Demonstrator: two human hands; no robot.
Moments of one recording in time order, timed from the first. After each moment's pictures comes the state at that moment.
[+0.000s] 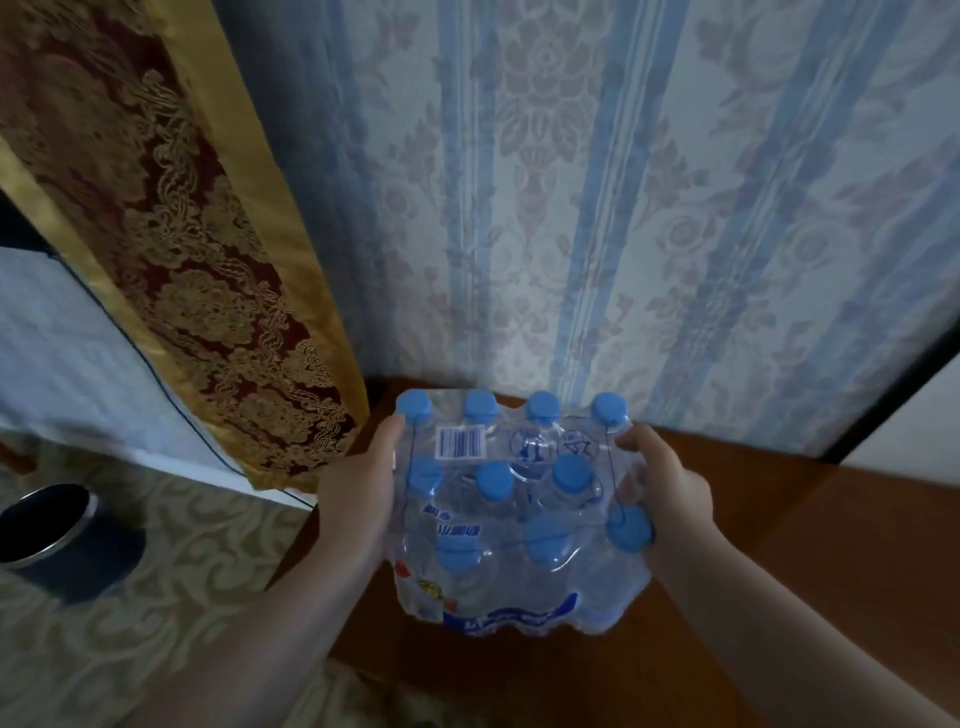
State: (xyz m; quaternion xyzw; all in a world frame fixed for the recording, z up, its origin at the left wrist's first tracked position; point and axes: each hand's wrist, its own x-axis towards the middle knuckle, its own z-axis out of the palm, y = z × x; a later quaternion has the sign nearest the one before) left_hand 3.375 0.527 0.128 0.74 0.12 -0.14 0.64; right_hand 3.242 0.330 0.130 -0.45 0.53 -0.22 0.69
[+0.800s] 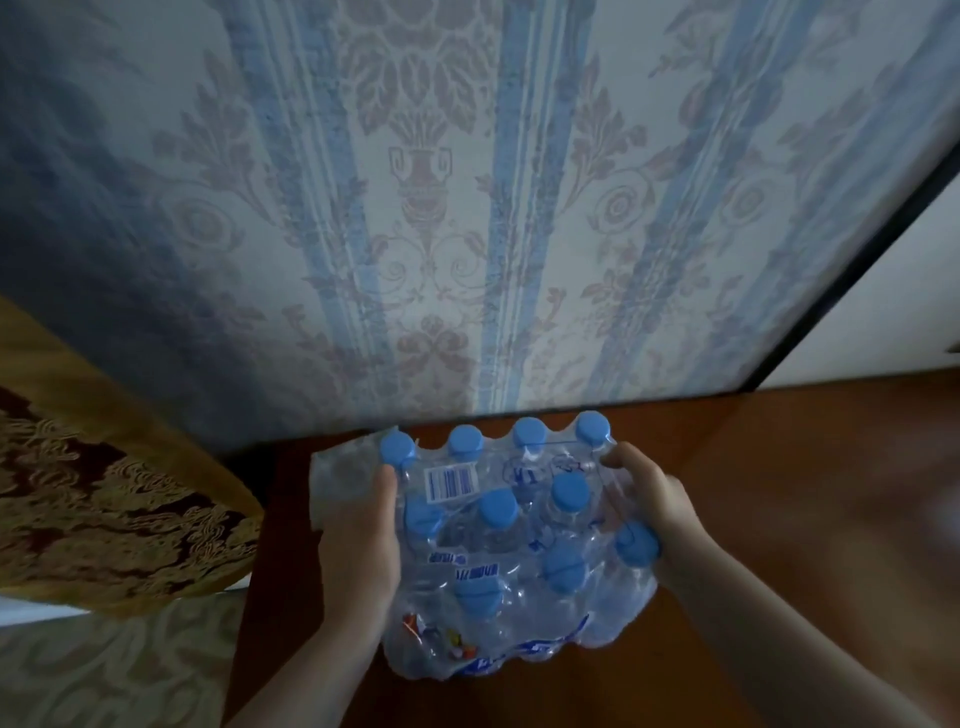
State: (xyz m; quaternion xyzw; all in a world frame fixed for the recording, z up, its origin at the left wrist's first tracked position) left_hand 3.478 0.439 0.062 0.81 0.00 -0.25 0.54; right_hand 3.298 0.270 0.077 -0.40 0.62 -0.19 0.65
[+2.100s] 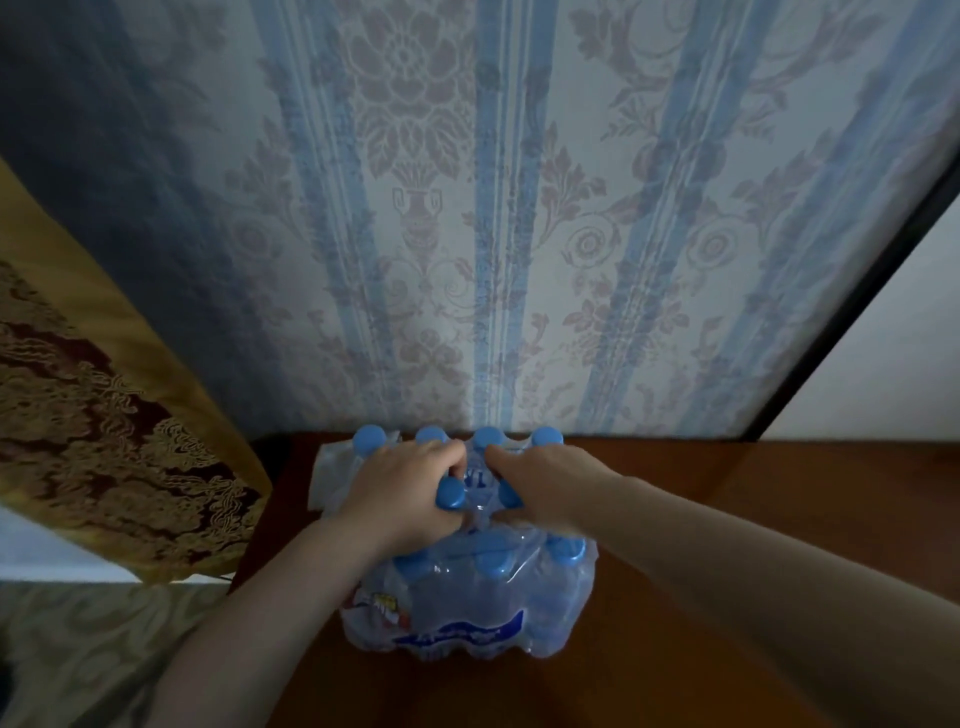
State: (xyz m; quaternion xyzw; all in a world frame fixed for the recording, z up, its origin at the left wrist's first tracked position) left_hand 3.441 0.406 0.112 0.82 -0.56 -0.04 0.14; right_hand 3.316 0.266 0.130 -0.99 0.11 0.11 0.04
